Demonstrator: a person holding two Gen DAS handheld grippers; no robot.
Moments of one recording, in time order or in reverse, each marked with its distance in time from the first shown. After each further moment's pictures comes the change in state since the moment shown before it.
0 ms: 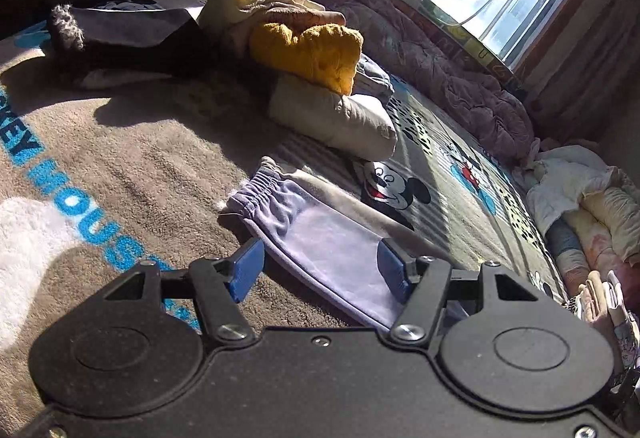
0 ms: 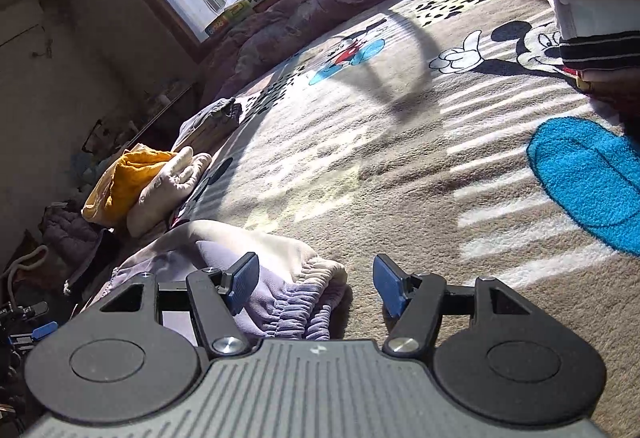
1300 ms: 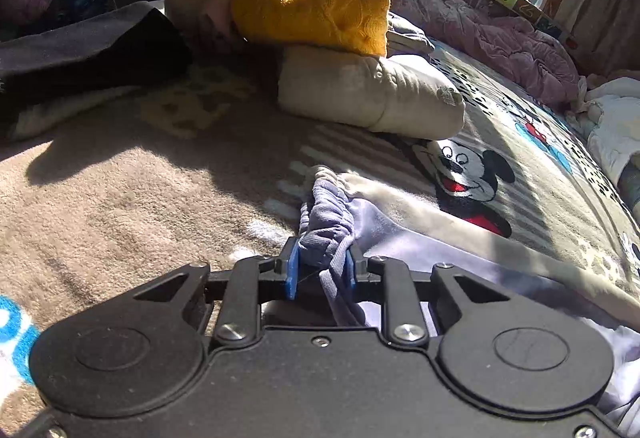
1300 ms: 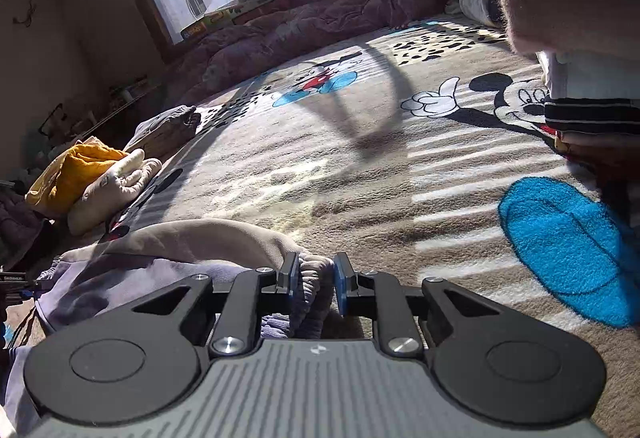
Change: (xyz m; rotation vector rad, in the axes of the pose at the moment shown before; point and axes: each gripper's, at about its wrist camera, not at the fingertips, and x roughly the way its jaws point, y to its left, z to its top) left arm 0.106 0.005 0.020 0.188 0.017 0.129; right arm -0.003 0.013 0.004 -0.124 -0.165 -0.198
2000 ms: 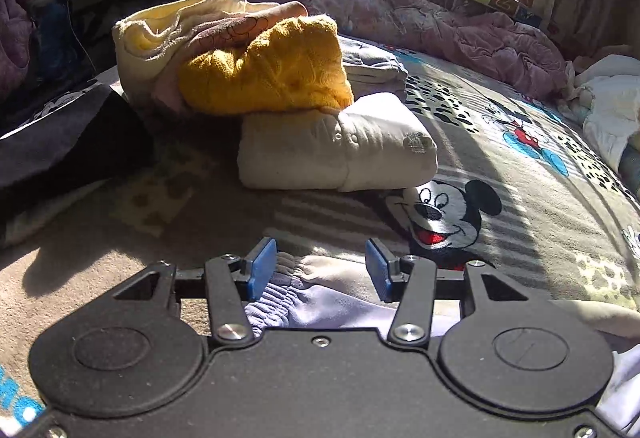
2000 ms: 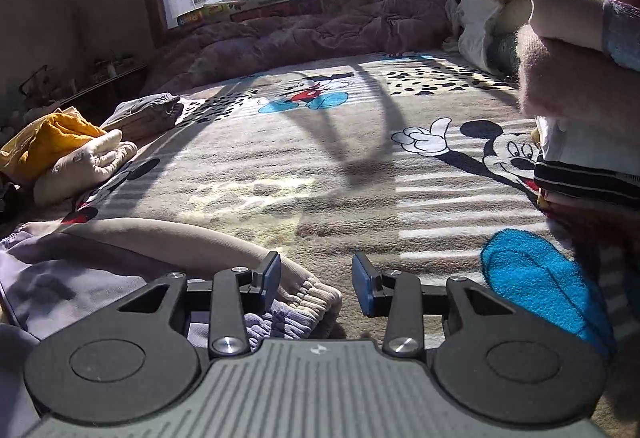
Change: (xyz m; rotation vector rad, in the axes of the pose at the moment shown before) left arm 0.029 -0.034 0.046 0.153 0.007 0.033; right arm 0.015 0.020 0.002 -0.172 0.030 -0.101
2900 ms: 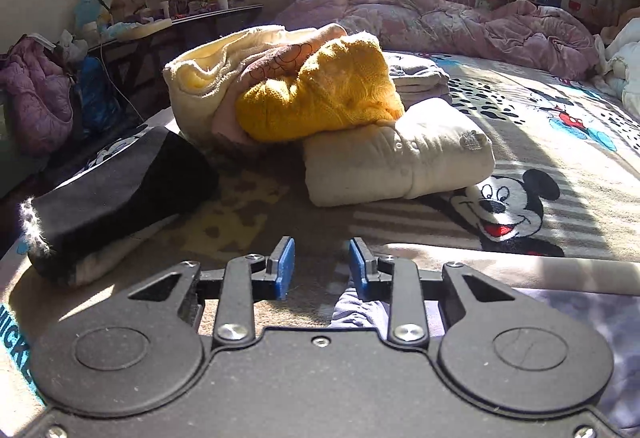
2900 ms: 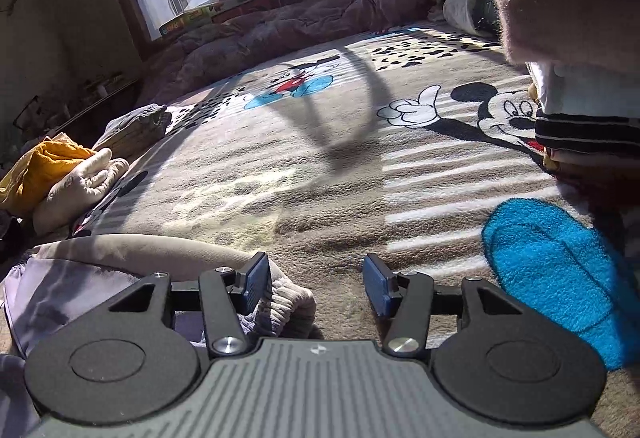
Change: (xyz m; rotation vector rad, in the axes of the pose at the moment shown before) left arm -0.028 0.016 -0.016 0.077 -0.086 0.158; right arm 0.011 -0.028 0.000 0.145 -0.021 0.030
